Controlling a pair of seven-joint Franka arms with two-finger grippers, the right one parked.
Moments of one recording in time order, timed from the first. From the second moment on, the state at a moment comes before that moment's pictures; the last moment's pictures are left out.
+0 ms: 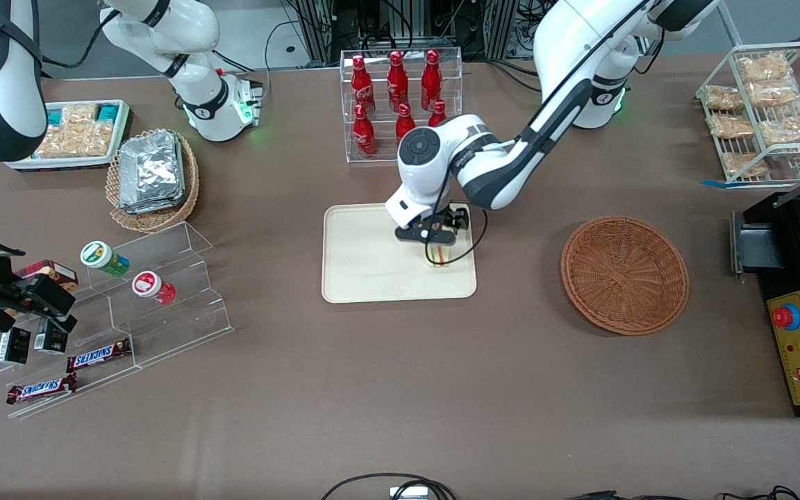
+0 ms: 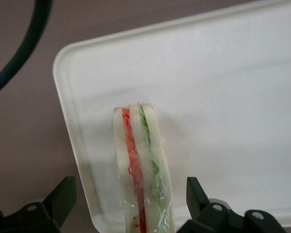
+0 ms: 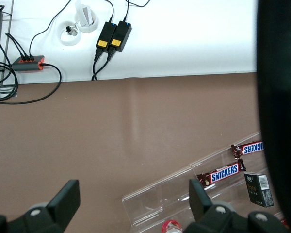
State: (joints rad) arm -0.34 0.52 -0.53 -1.83 0.37 2.17 -0.95
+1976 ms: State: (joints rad) arm 0.18 0.08 -0.24 -1.63 0.11 1.54 -0.20
